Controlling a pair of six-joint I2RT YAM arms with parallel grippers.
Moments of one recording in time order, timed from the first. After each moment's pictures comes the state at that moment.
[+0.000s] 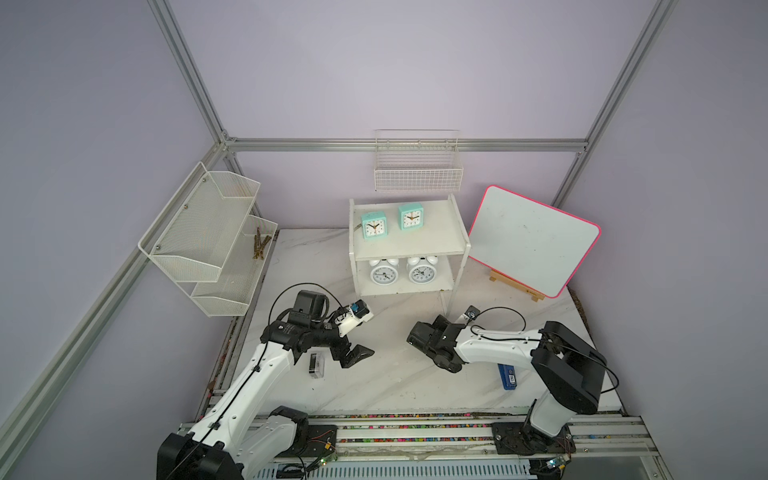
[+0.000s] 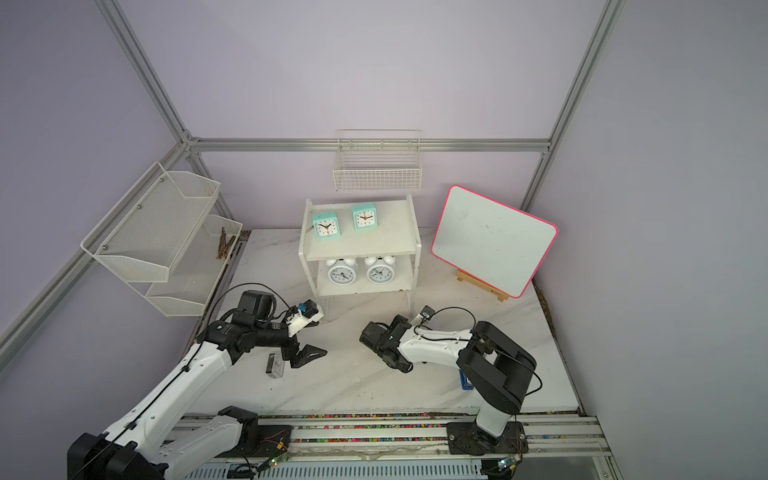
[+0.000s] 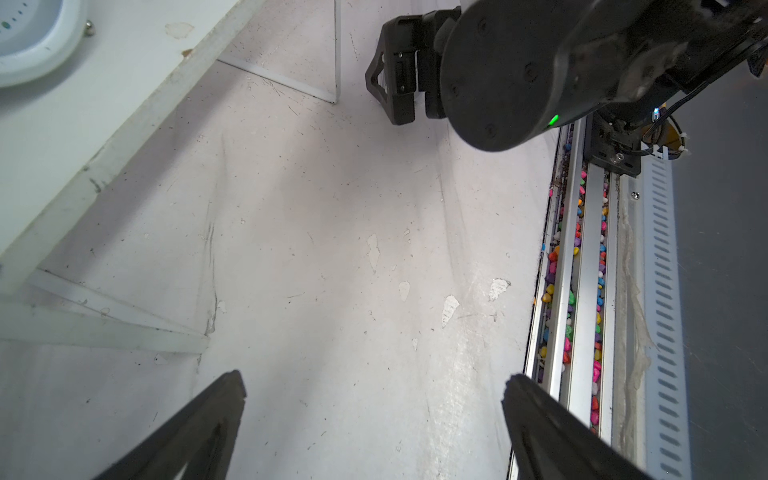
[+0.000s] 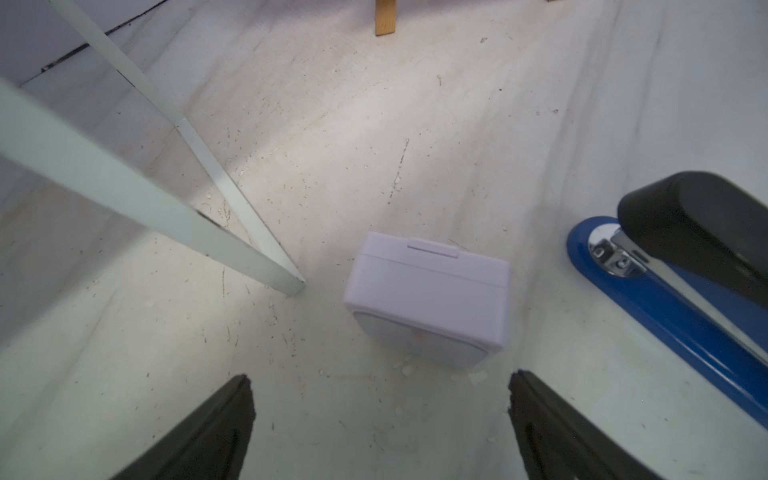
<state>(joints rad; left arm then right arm) -0.26 1.02 0.77 -0.70 0.68 0.60 0.95 1.73 0.95 -0.71 0.91 1.67</state>
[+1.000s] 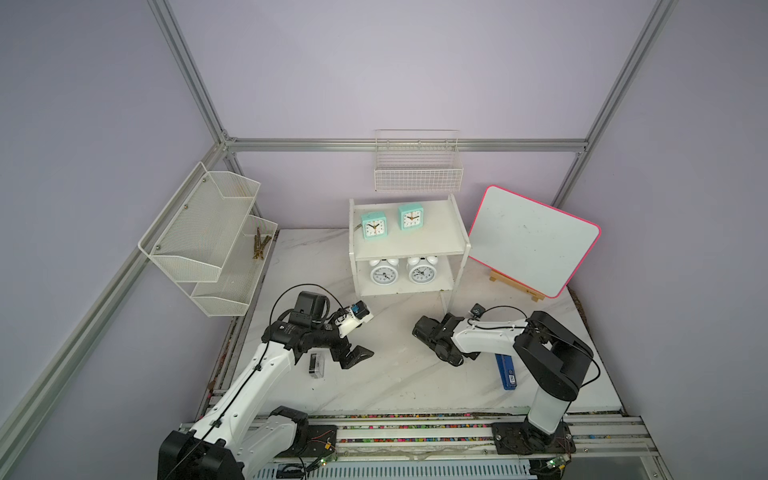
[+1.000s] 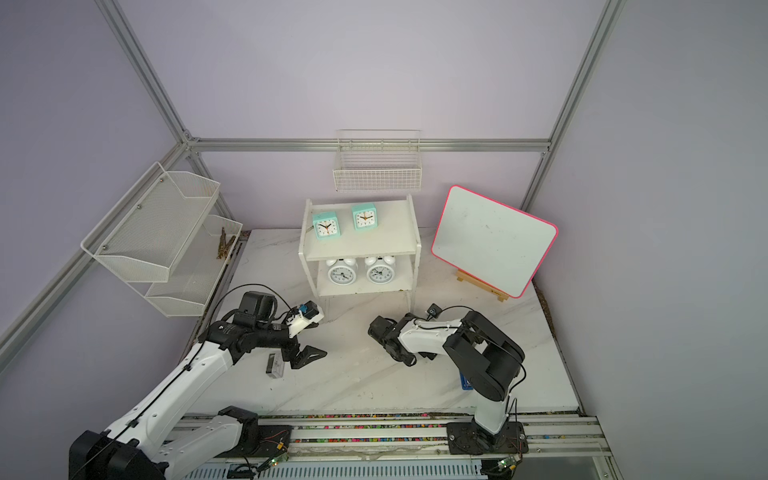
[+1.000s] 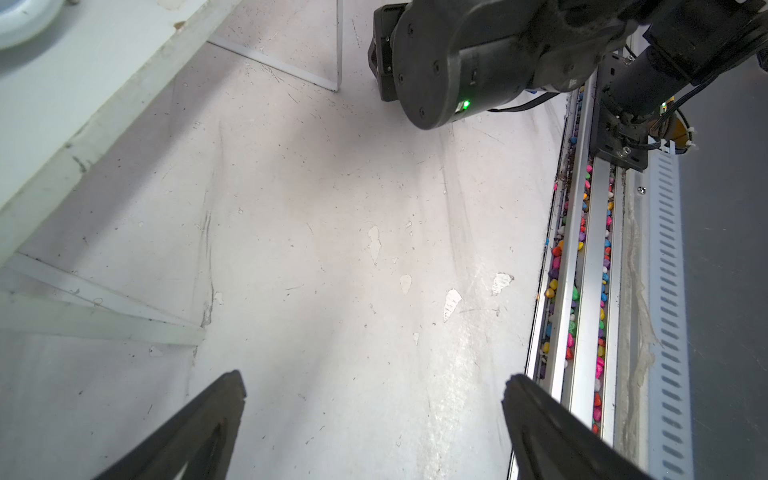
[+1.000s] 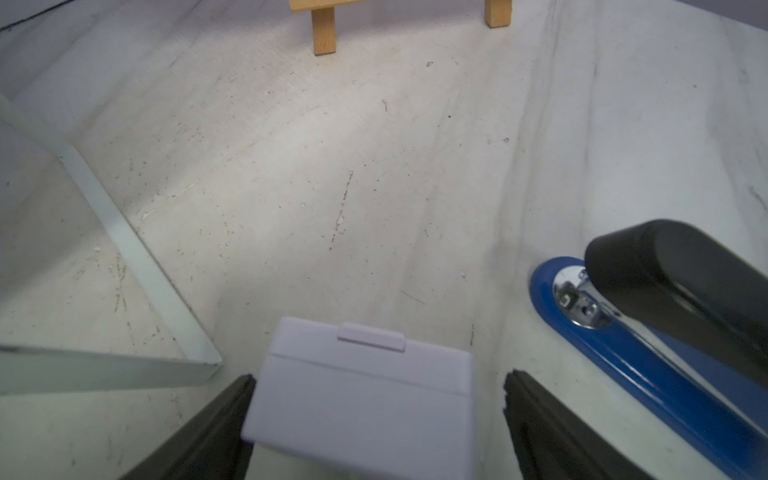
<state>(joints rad) -0.26 1.03 0.76 -0.70 0.67 0.61 0.84 1.80 0.94 -0.69 0.92 1.64</state>
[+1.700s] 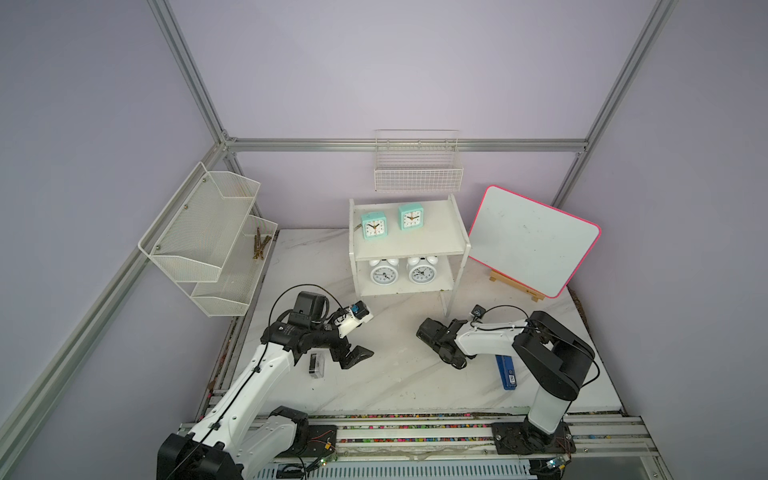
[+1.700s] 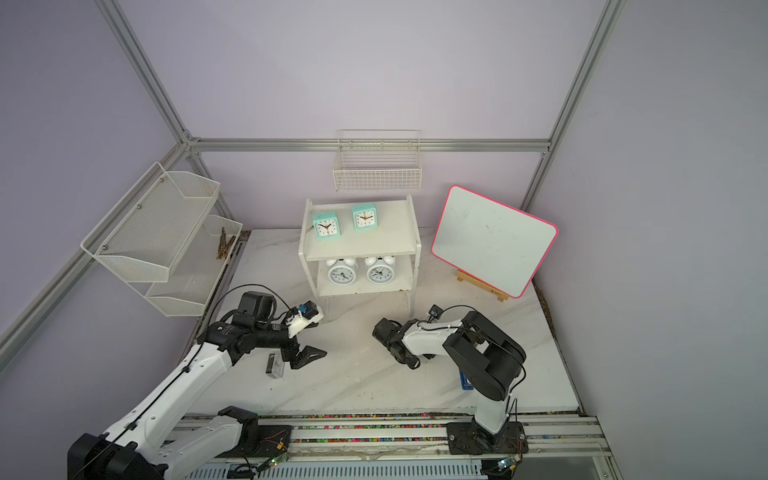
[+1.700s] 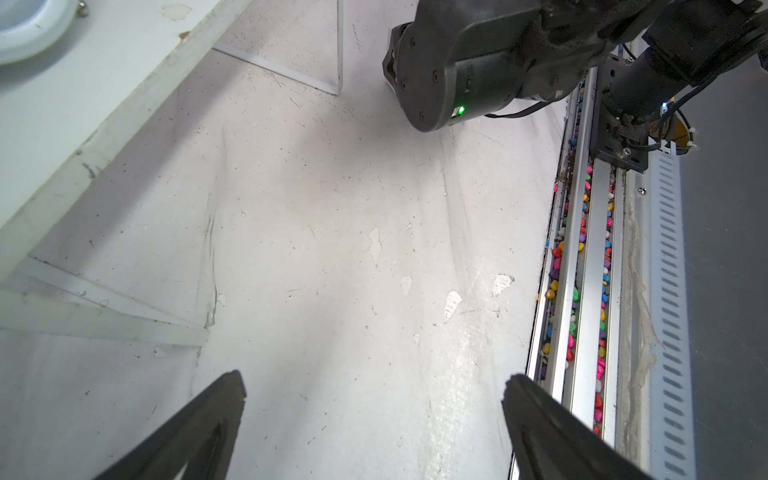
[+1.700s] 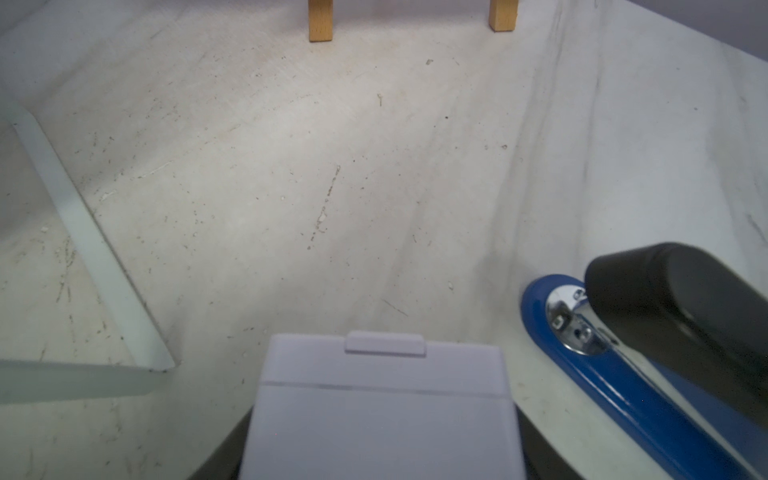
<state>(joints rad) -0.26 1.02 0.76 -0.70 0.67 0.61 0.82 1.77 0.86 -0.61 0.93 1.52</state>
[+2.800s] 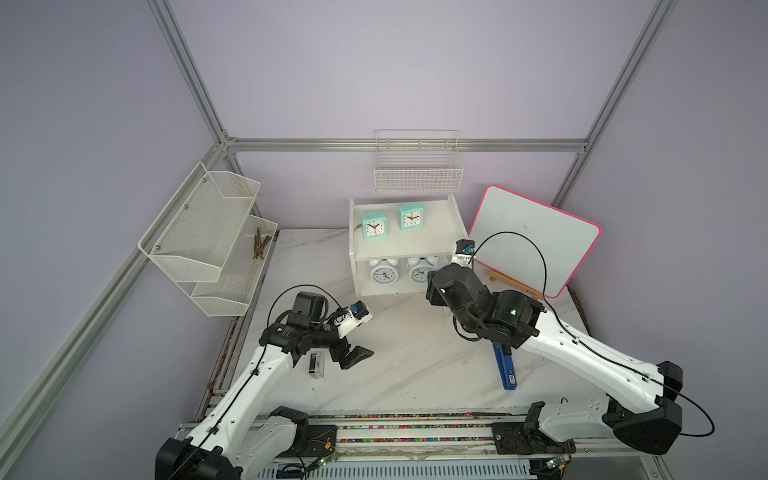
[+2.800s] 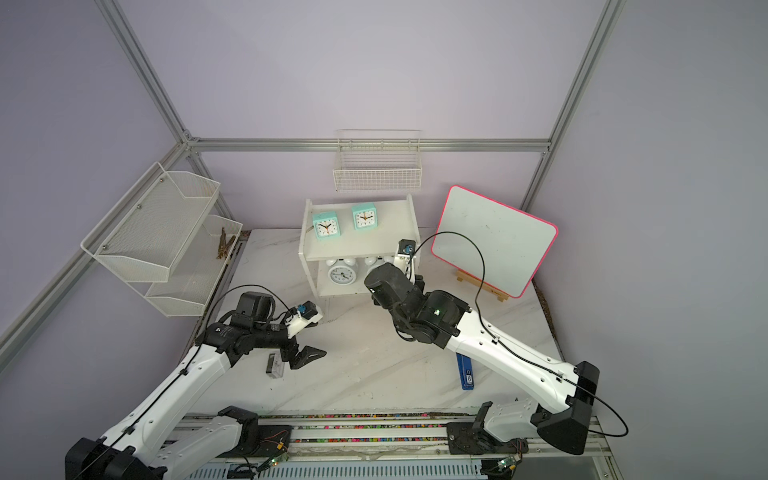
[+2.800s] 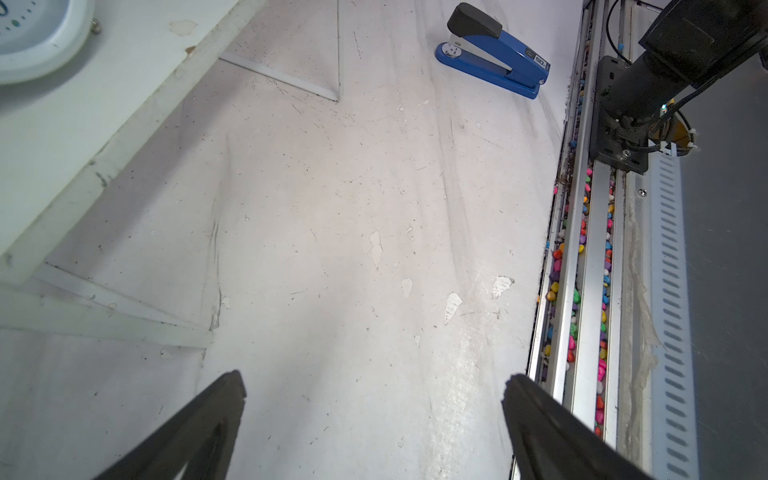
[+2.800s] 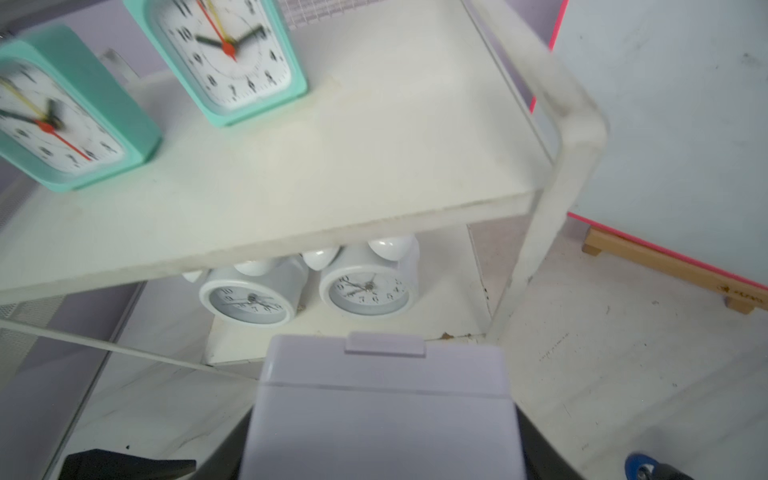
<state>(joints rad) -0.26 1.00 0.76 -0.70 0.67 0.61 0.97 1.35 1.49 -0.76 0.70 0.70</state>
